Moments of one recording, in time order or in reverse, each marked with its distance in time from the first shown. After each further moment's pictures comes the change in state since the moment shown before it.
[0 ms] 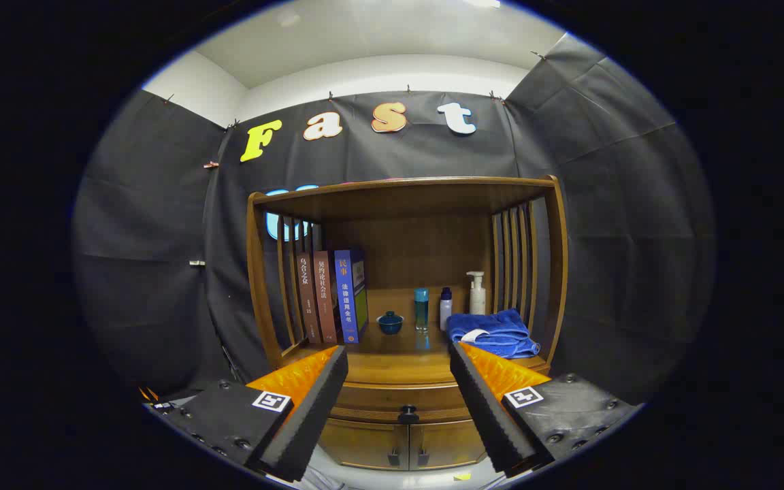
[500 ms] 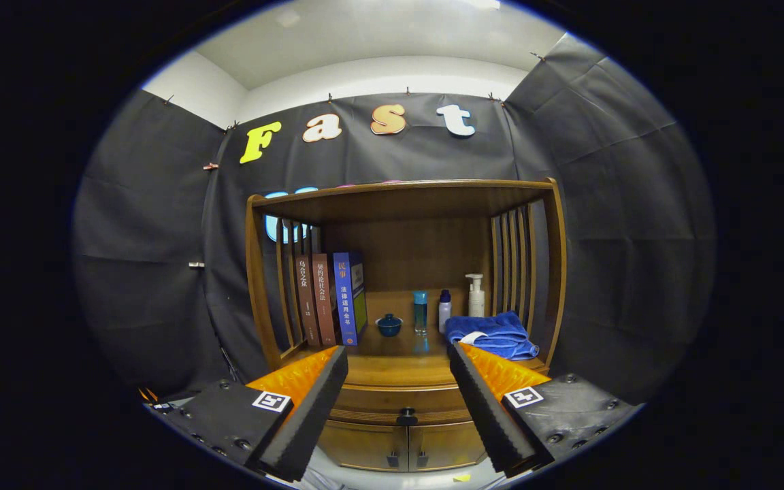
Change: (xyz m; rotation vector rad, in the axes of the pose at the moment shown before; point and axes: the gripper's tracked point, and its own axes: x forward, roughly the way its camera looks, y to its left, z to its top) arm 0.004 0.000 0.000 0.001 -0.006 0.000
